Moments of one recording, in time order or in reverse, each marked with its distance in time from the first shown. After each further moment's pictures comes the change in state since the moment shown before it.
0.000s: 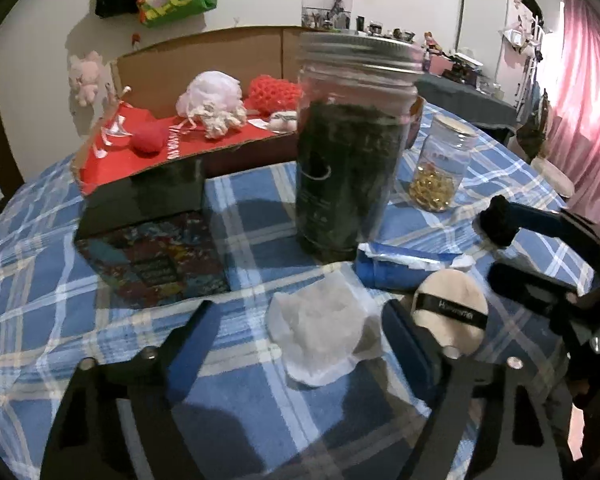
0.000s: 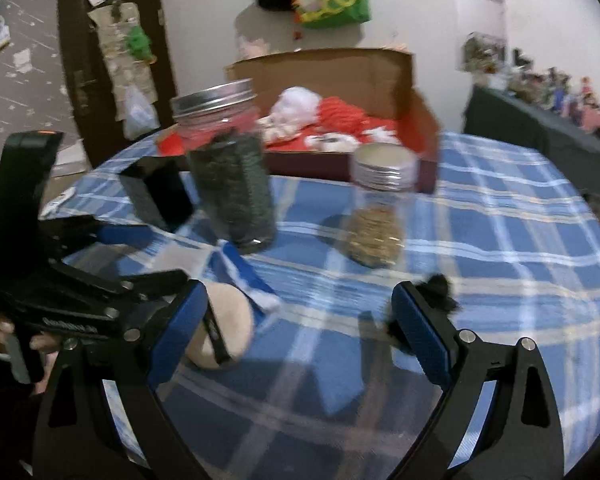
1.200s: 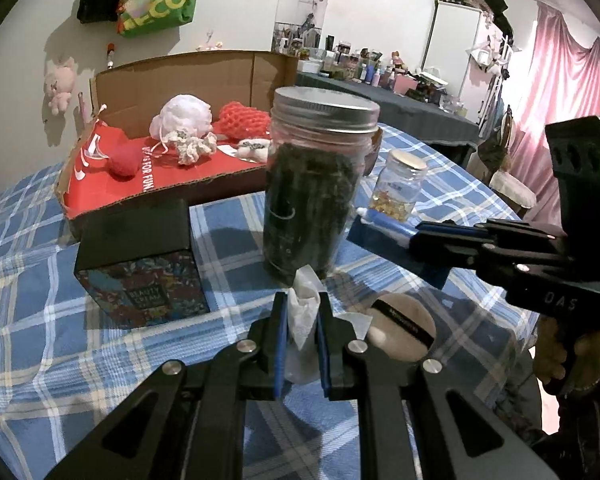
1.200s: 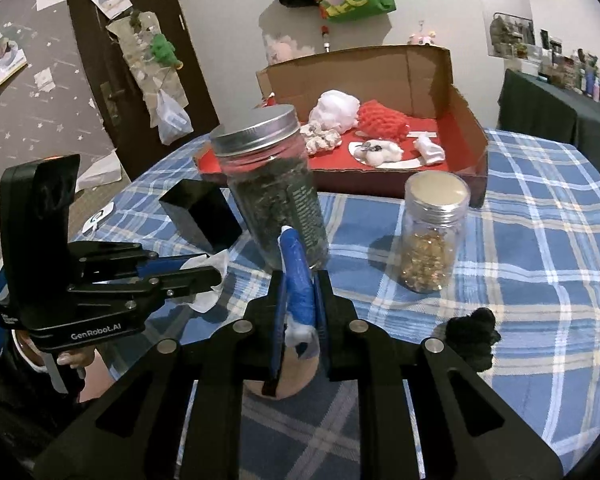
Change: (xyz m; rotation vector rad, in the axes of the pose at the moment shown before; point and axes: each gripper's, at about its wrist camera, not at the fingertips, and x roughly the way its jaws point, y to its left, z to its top) left arm -0.022 0.006 0.011 0.007 -0.058 -0.167; right arm -0.003 0.006 0.024 0.048 0.022 0.137
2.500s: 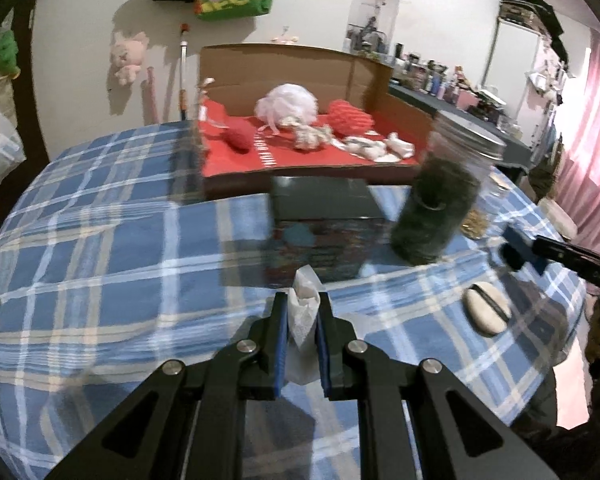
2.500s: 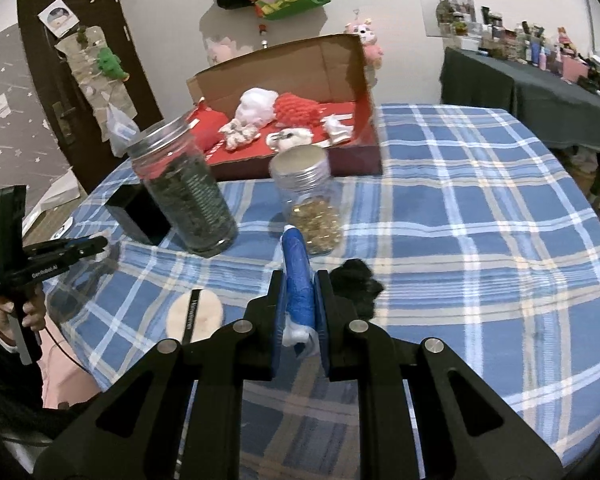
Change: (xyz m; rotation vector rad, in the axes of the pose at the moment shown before) left arm -0.036 0.075 -0.021 -0.134 0.006 0.151; right arm -0.042 -0.052 -0.018 0.118 0.016 -0.159
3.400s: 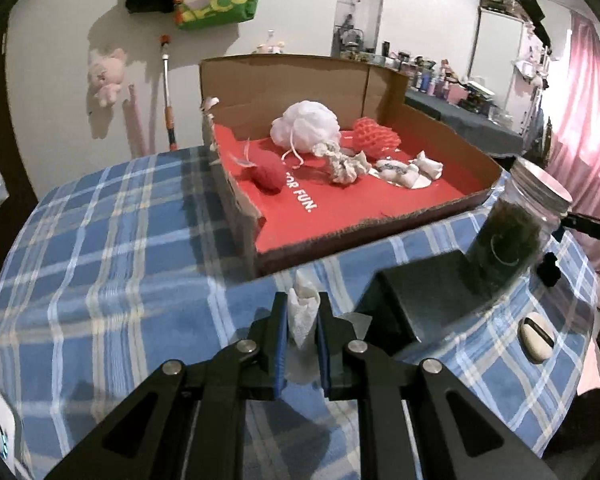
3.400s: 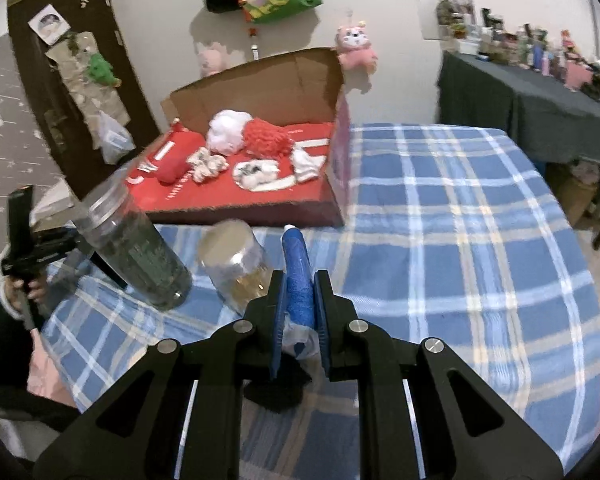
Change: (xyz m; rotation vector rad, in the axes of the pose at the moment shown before) left arm 0.032 0.064 0.052 0.090 -0.012 -0.019; right arm 0.022 -0.047 0.062 -0.009 0.014 0.023
